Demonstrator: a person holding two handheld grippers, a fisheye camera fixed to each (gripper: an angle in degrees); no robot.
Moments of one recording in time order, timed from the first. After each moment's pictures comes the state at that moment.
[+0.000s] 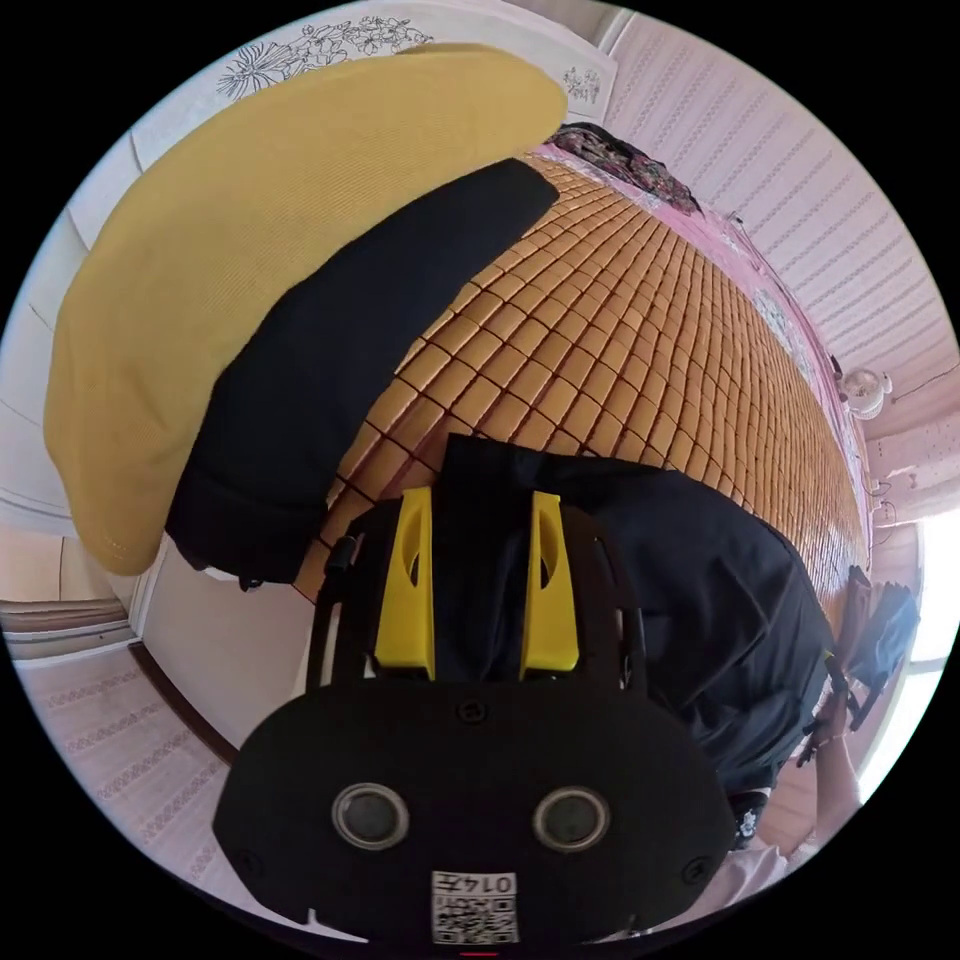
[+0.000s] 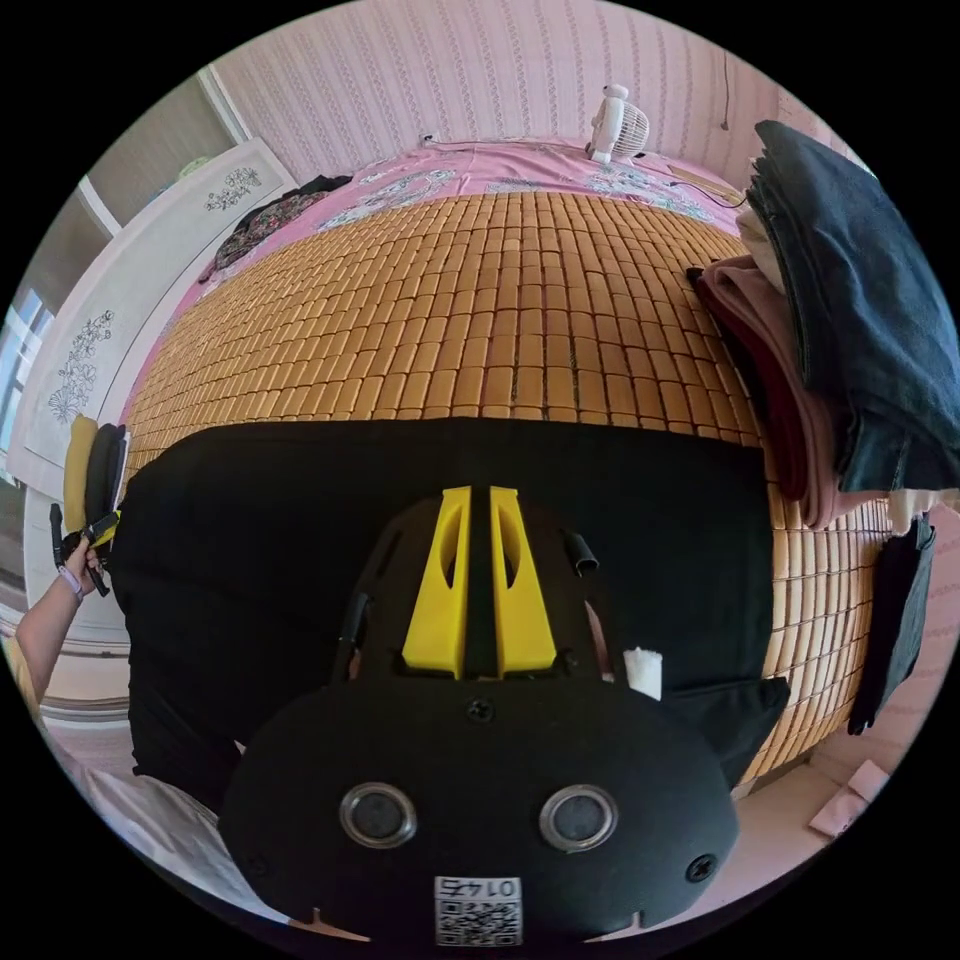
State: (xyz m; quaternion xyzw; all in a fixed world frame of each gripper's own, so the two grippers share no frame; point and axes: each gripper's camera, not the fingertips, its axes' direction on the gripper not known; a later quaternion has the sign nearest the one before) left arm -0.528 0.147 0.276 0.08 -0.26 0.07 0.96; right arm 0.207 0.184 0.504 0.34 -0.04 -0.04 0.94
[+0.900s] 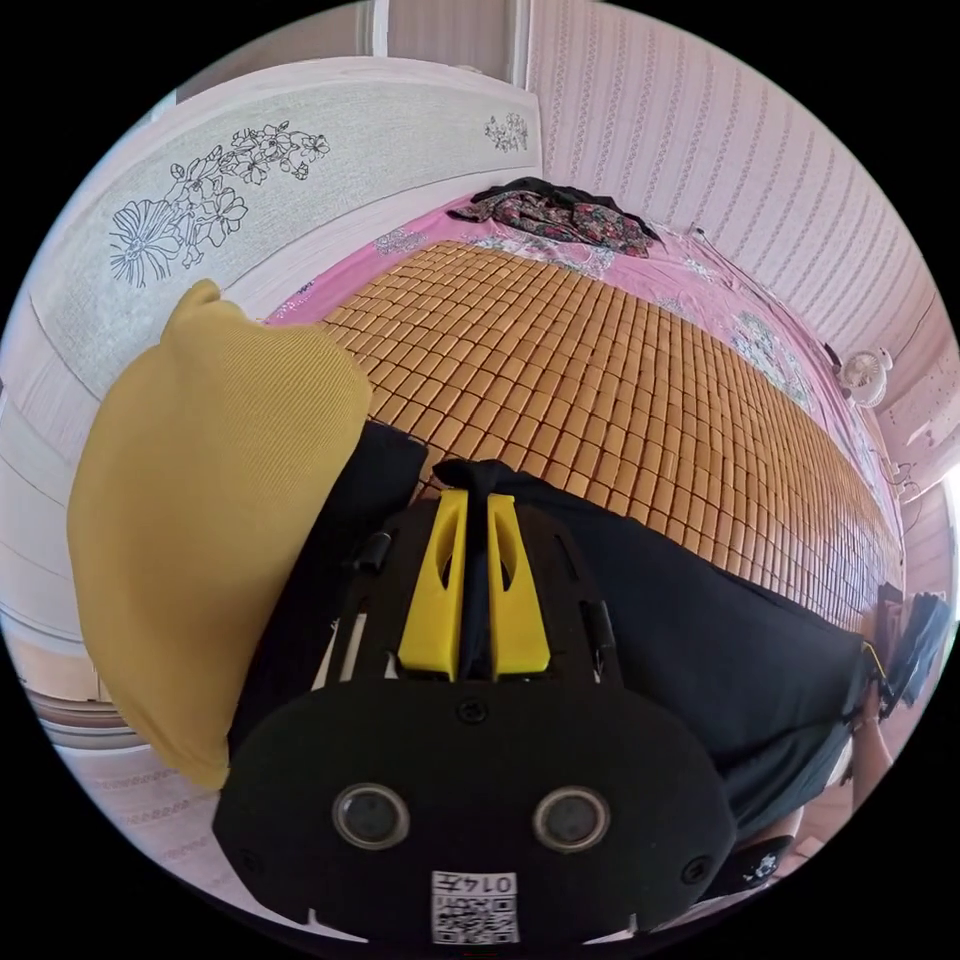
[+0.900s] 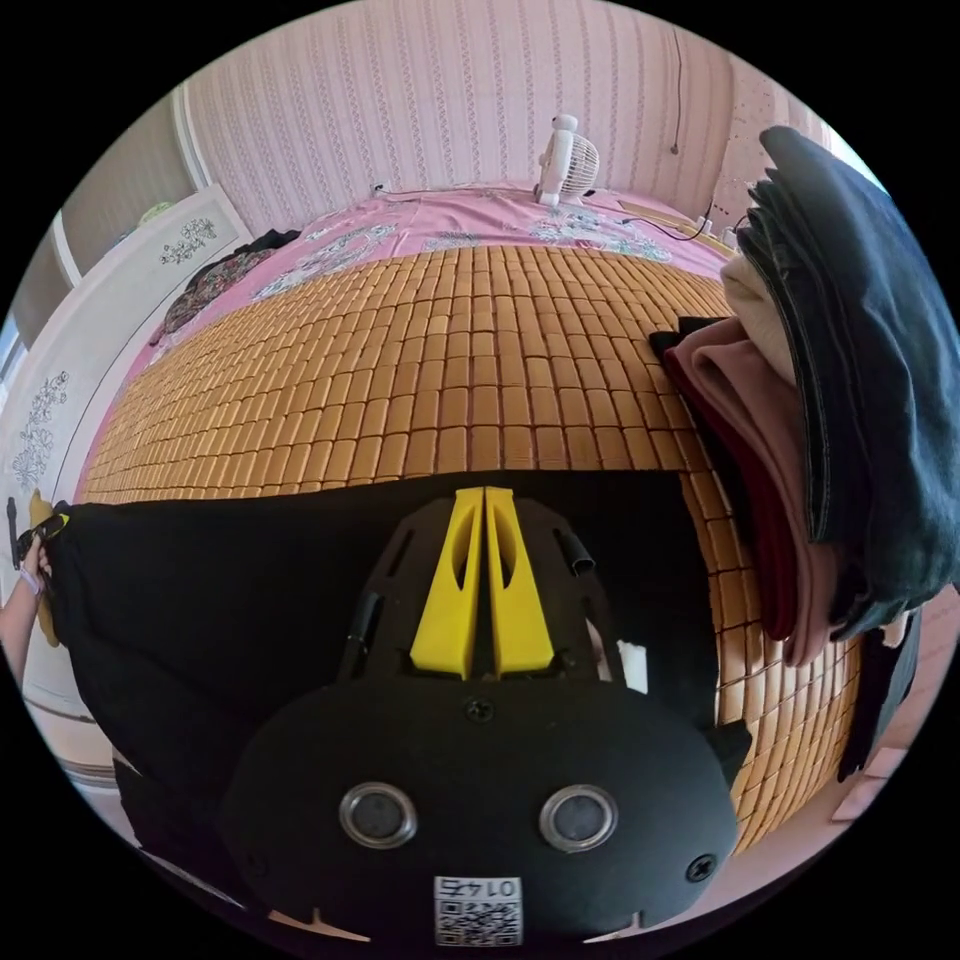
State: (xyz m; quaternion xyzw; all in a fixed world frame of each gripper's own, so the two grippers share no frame) left arm -0.422 0.027 0.283 0.14 -0.28 0.15 0.94; right arm 0.258 0.094 0.478 0.42 0.00 0.02 0.91
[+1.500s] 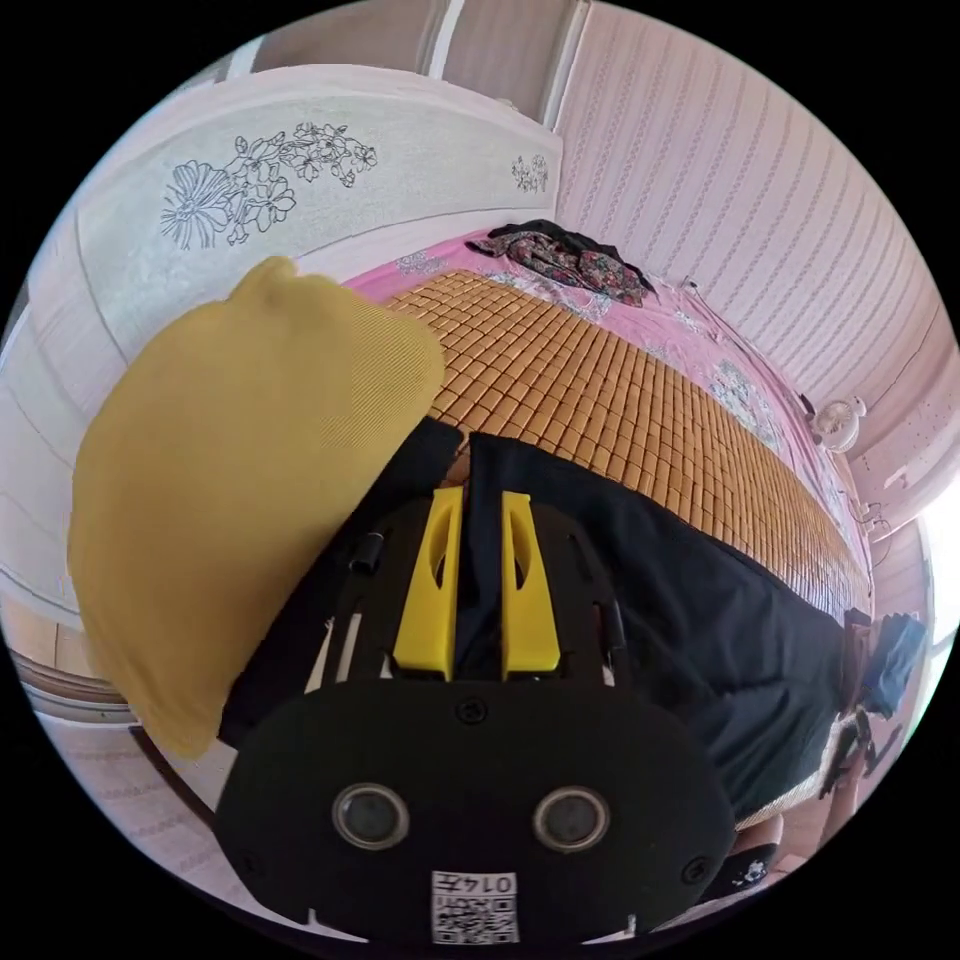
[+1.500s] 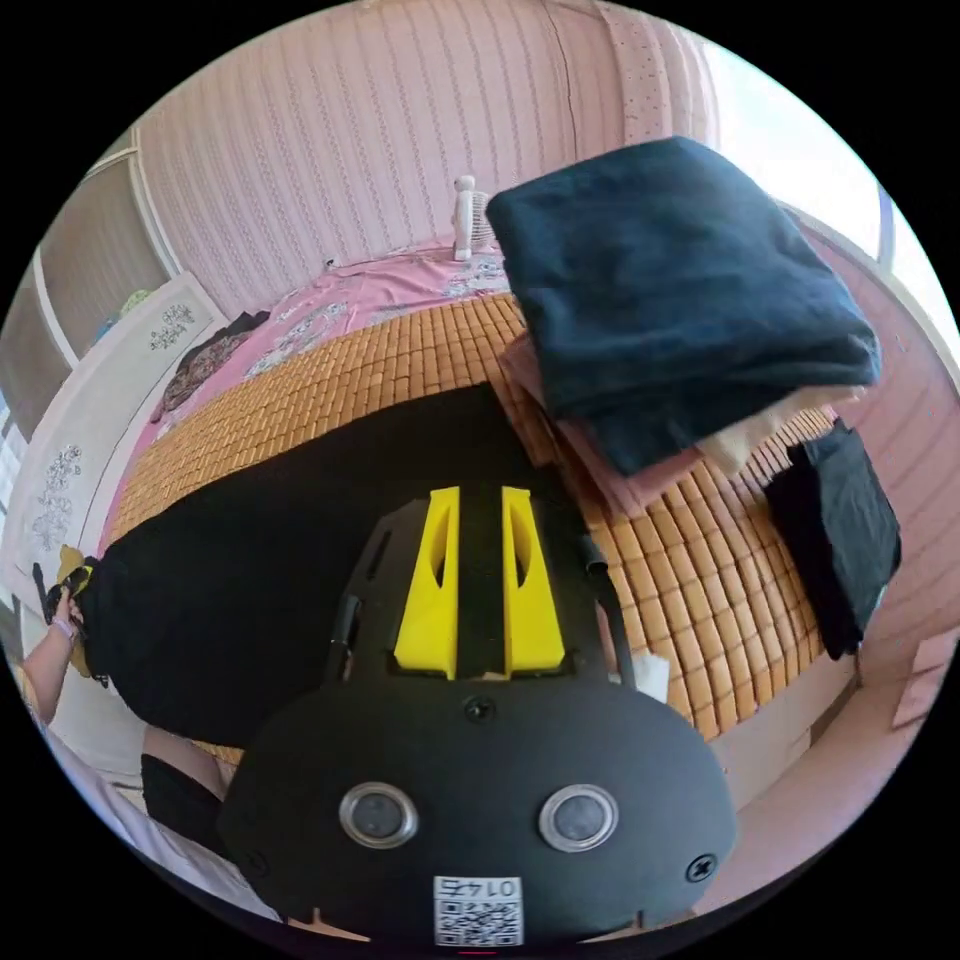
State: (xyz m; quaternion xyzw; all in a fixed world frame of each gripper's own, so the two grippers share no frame) left arm -0.467 0.068 0.238 0.20 -0.23 0.13 0.94; right arm 0.396 0.300 0.464 0.46 -0.03 0.14 0.87
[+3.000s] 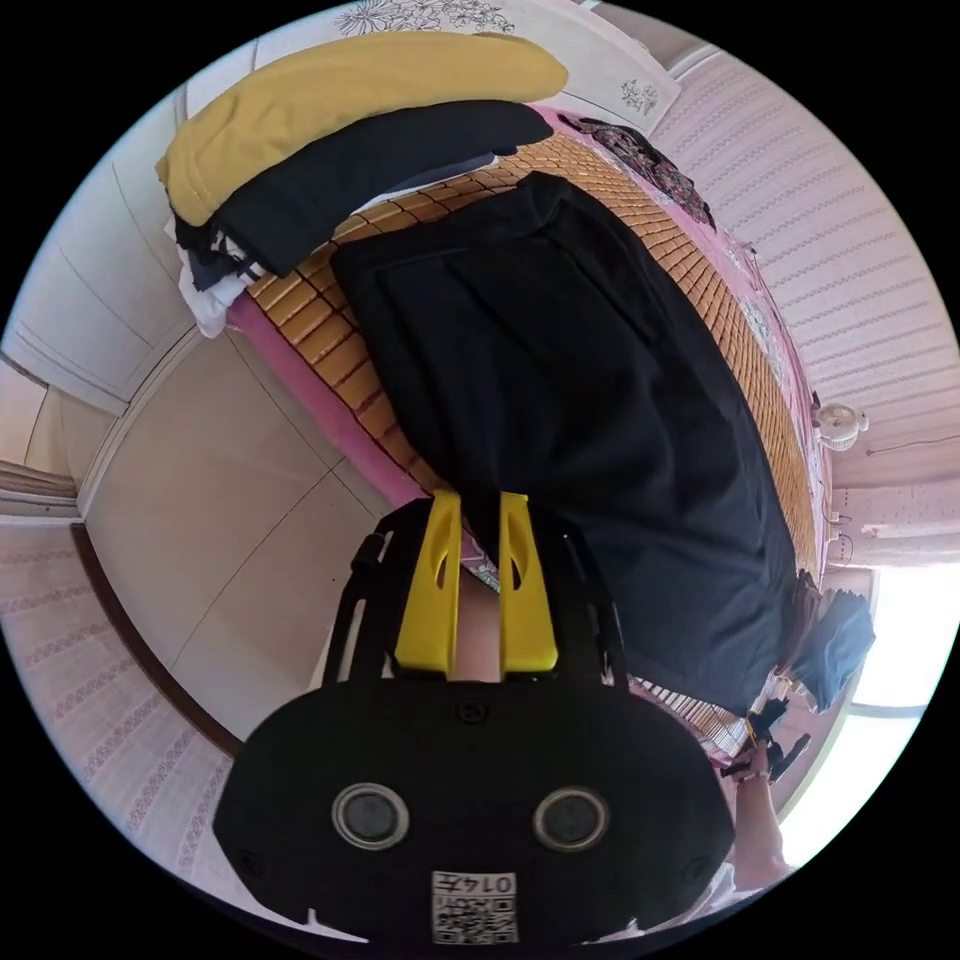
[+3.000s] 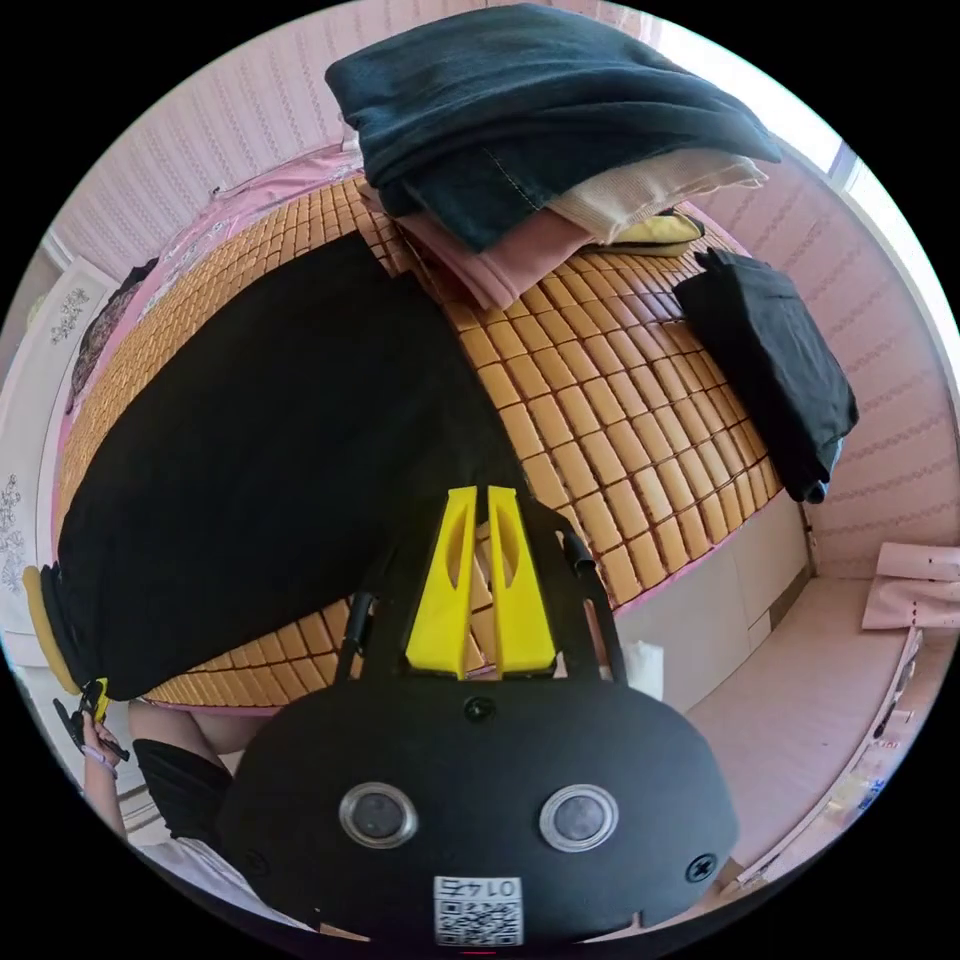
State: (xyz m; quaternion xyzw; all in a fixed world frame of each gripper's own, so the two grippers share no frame) left arm -0.551 0.220 0.296 0.06 -0.17 -0.02 0.98; right arm 0.425 0.344 0.513 0.31 0.01 0.20 0.93
